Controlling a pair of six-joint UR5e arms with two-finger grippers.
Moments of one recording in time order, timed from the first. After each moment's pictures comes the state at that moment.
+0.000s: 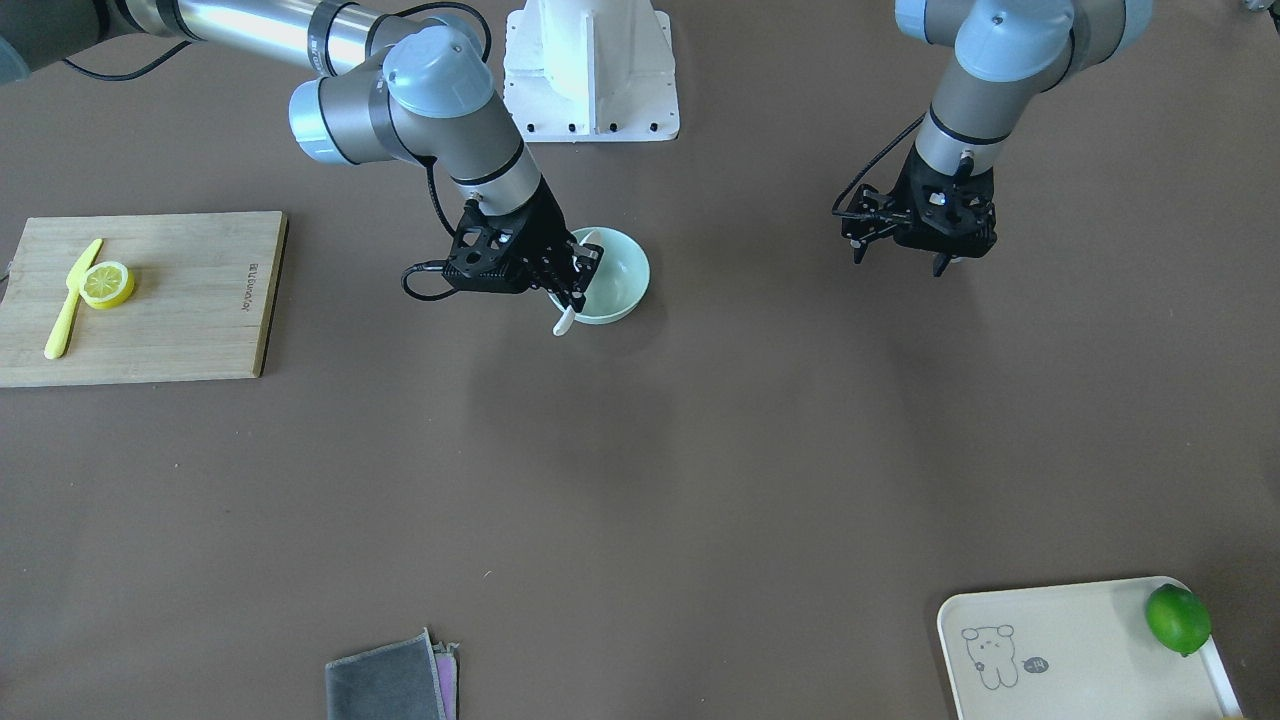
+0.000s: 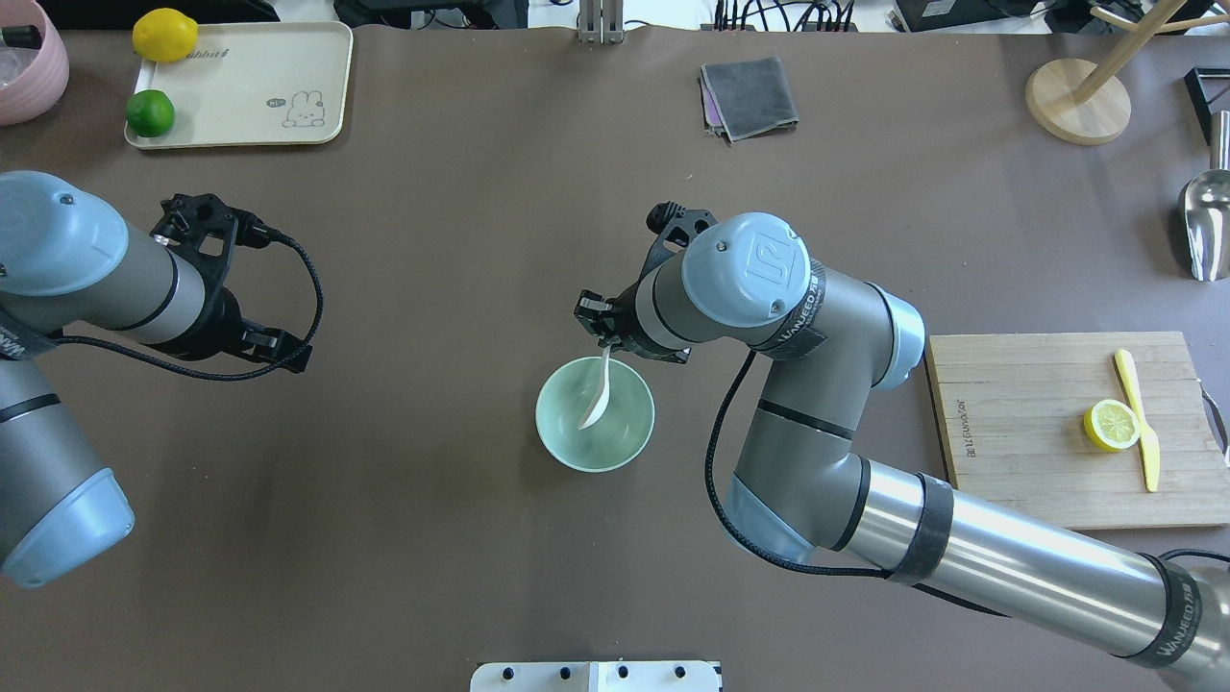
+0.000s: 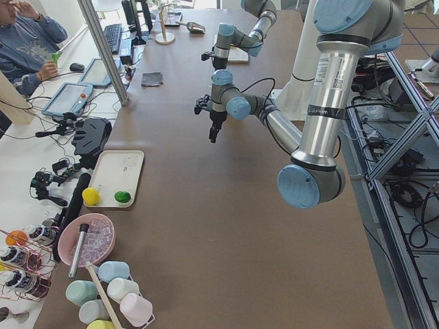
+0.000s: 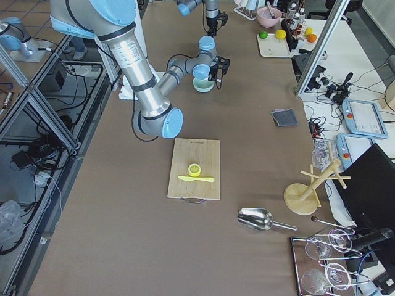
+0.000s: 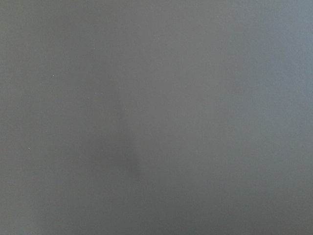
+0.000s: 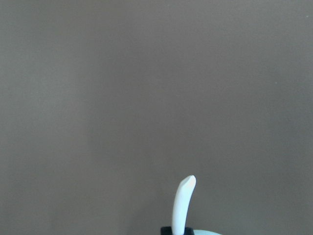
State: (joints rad) left arm -0.72 -1.76 -2.01 -1.62 -1.94 -0.78; right arm 0.51 -0.91 1.61 -1.19 1.82 1.65
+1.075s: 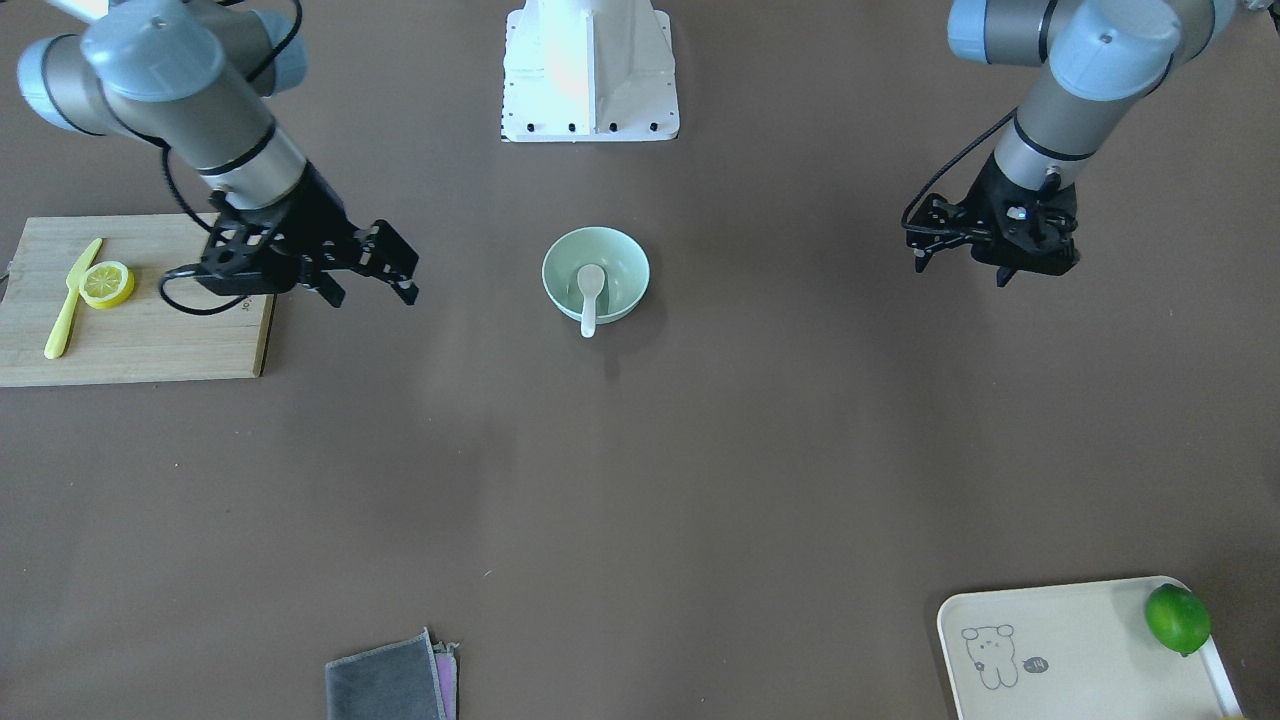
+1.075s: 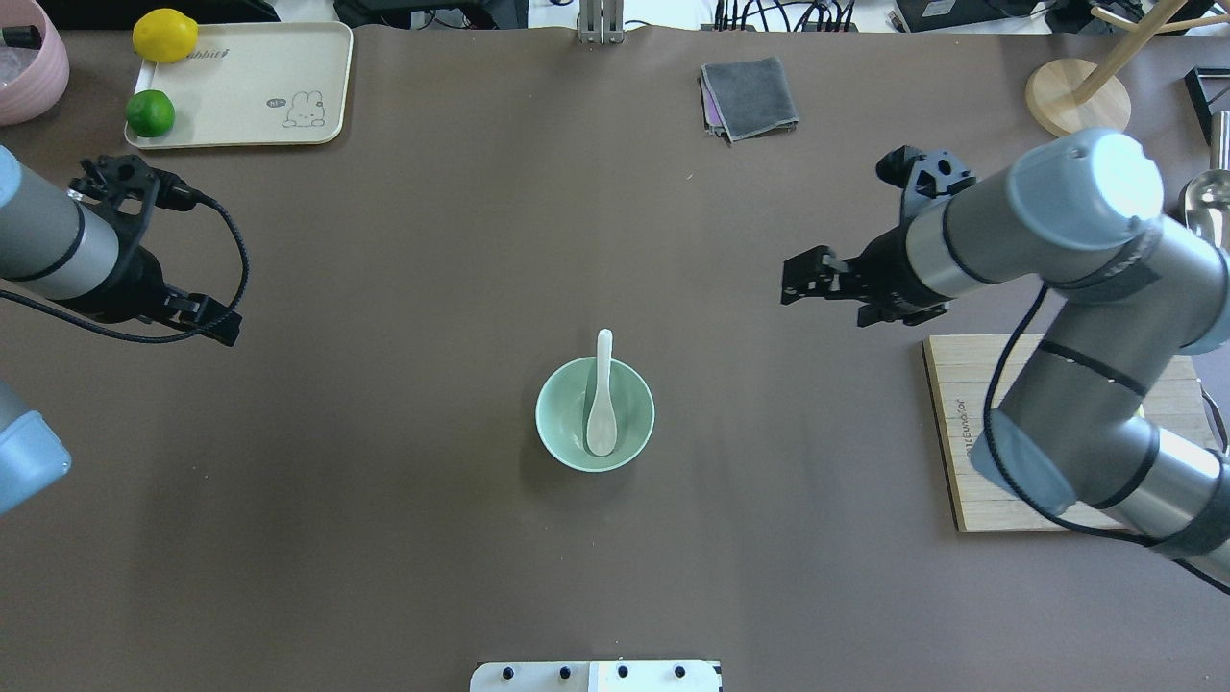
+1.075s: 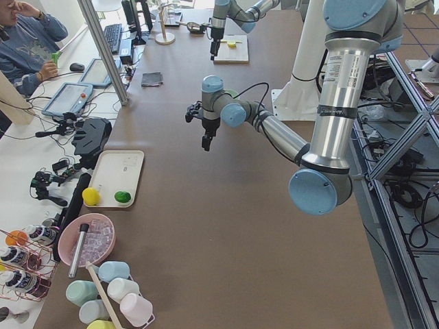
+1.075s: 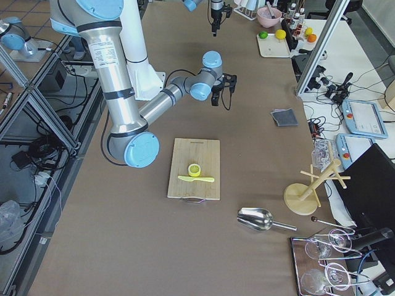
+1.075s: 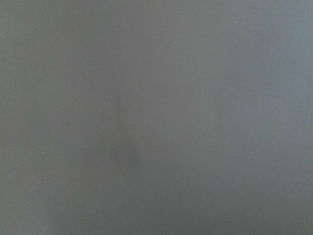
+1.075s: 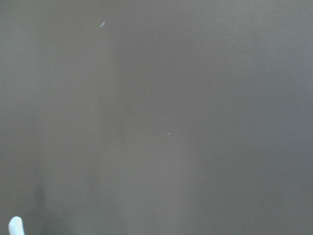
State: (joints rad) left arm -0.90 -1.68 -2.00 -1.64 -2.09 -0.60; right arm 0.80 -1.34 1.91 -1.19 2.10 1.26
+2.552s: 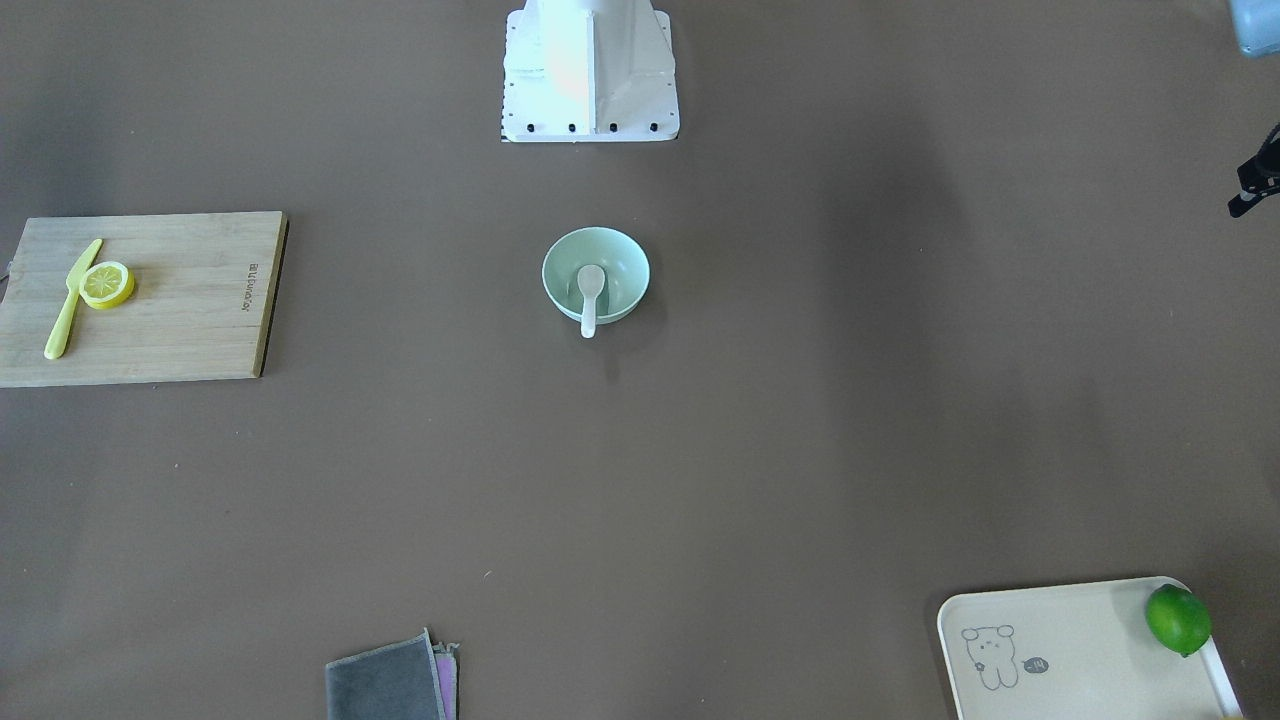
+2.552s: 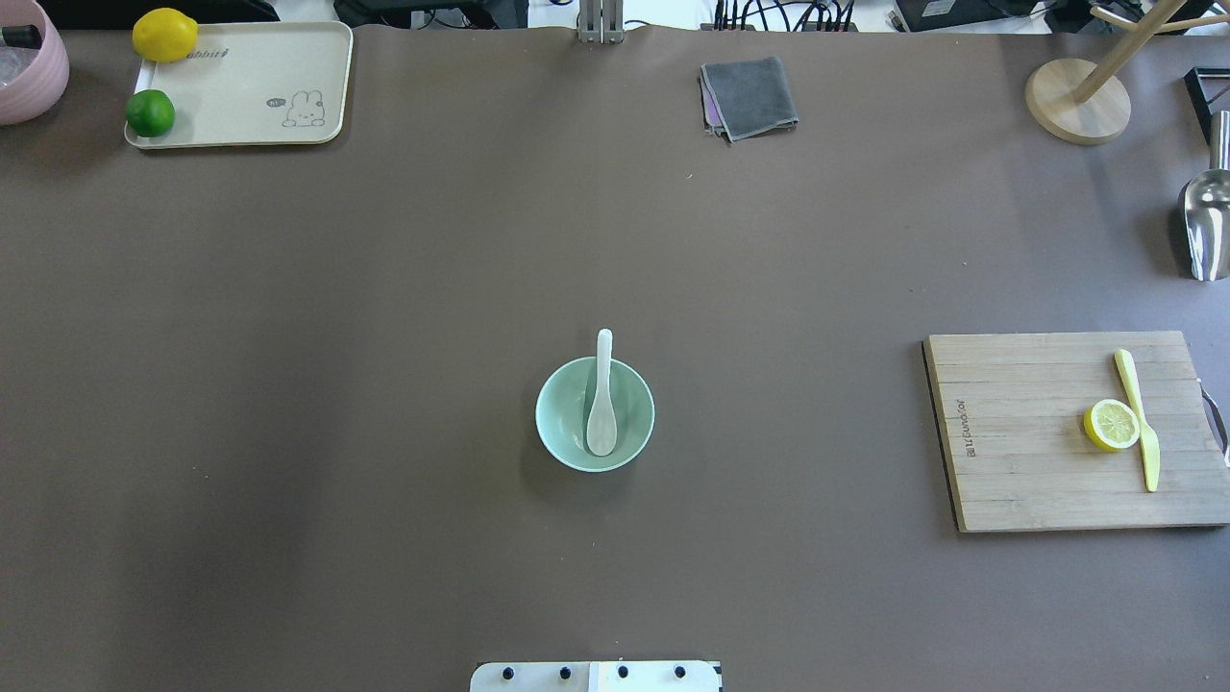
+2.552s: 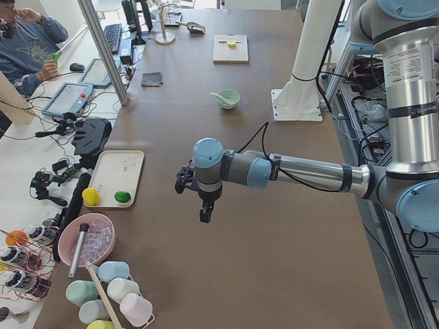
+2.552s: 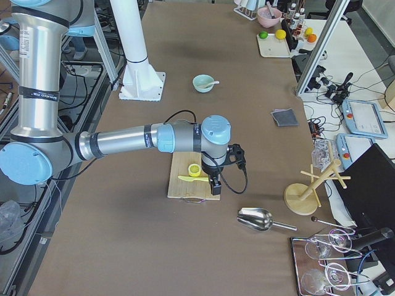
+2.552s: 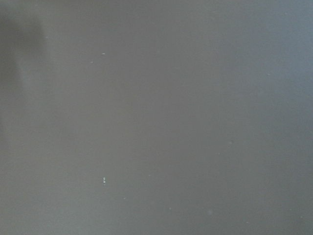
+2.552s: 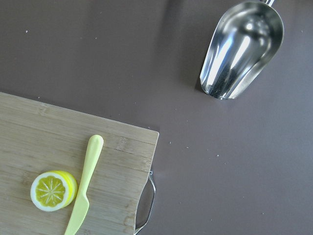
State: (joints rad) left arm -1.46 -1.38 -1.85 -1.64 -2.36 0.00; right arm 1.54 -1.69 1.87 -1.70 2.33 -0.20
